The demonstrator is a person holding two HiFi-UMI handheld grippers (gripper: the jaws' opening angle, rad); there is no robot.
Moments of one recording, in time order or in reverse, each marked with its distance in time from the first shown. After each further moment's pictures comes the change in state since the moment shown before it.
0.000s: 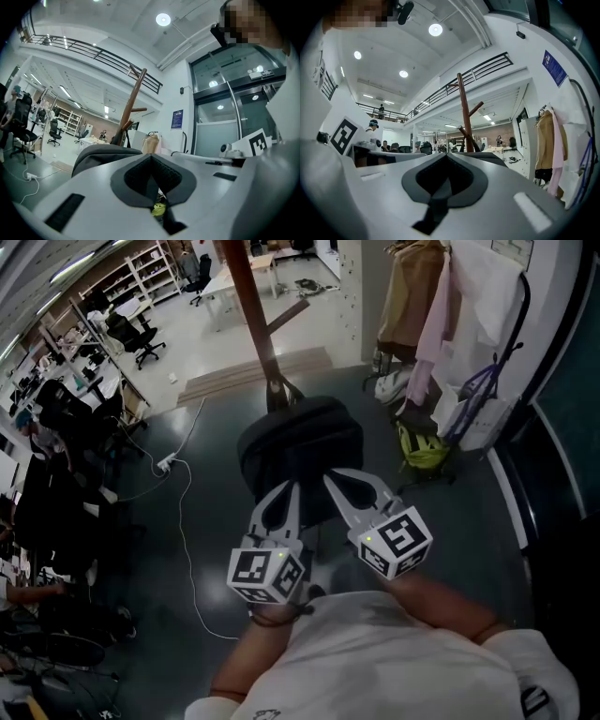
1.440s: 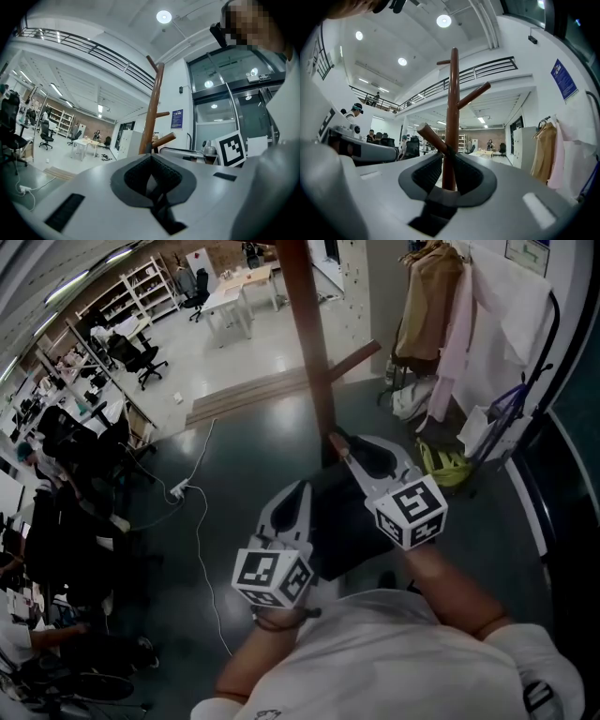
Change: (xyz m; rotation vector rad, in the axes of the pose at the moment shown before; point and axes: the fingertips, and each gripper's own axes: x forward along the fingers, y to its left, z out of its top) left arm 0.088 0.131 0.062 0.028 0.031 -0.091; right arm 0.182 -0.087 0.029 -0.123 0.044 -0.125
